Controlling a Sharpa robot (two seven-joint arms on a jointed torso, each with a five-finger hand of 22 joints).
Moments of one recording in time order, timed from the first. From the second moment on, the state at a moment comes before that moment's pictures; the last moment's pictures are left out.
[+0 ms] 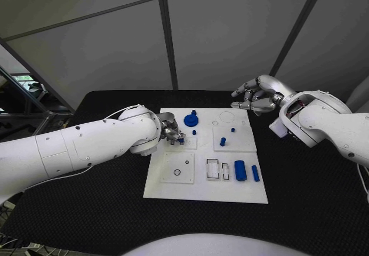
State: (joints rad) left arm 1.17 -0.72 0.01 1.48 -1.14 -0.06 -0.61; left_hand 1.20 -0.07 0.55 0.22 0.12 0.81 0.07 0.78 0.58 1.16 -0.01 1.12 0.85 1.47 -0.06 1.48 1.31 0.08 1.42 0.05 1.39 1.31; right arm 1.21 -0.83 0.10 1.50 -1.11 -0.31 -0.07; right_hand 1.48 -0.08 0.02 0.27 0.30 0.86 0.17 0.24 0.07 1.05 0.07 0.99 0.83 1.46 0.00 1.28 1.17 0.14 1.22 0.10 1.07 0.78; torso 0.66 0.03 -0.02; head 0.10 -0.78
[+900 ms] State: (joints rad) left arm 1.17 -0.71 0.01 1.47 -1.16 -0.01 -0.62; left_hand 1.18 -0.08 0.57 0.21 0.12 0.81 0.06 0.78 0.58 1.16 -0.01 1.12 0.85 1.46 -0.06 1.48 1.31 0.08 1.42 0.04 1.39 1.31; right arm 1.21 -0.82 0.10 1.50 -1.11 -0.31 -0.07; right_hand 1.48 -0.08 0.02 0.27 0.30 0.86 0.17 0.24 0.07 1.05 0.07 0.99 0.83 1.46 0.00 1.28 1.17 0.14 1.22 0.10 1.06 0.78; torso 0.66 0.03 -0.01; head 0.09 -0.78
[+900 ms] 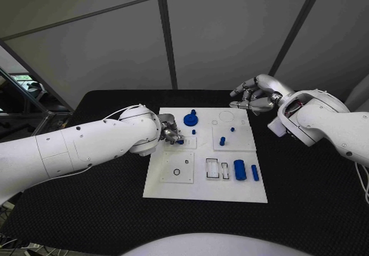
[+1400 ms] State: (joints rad) left arm 1.17 -0.70 0.01 1.47 -1.16 0.00 -0.62; left_hand 1.17 -0.09 0.58 0.21 0.12 0.81 0.06 0.79 0.58 1.17 -0.01 1.13 0.86 1.46 -0.06 1.48 1.31 0.08 1.43 0.04 1.40 1.31; right arm 1.21 -0.82 0.10 1.50 -1.11 -0.31 -0.07; right_hand 1.48 -0.08 0.02 0.27 0.30 0.86 0.17 0.24 0.07 1.05 0.07 0.99 0.83 1.46 0.00 1.28 1.17 0.14 1.22 0.10 1.06 0.78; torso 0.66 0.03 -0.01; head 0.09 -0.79
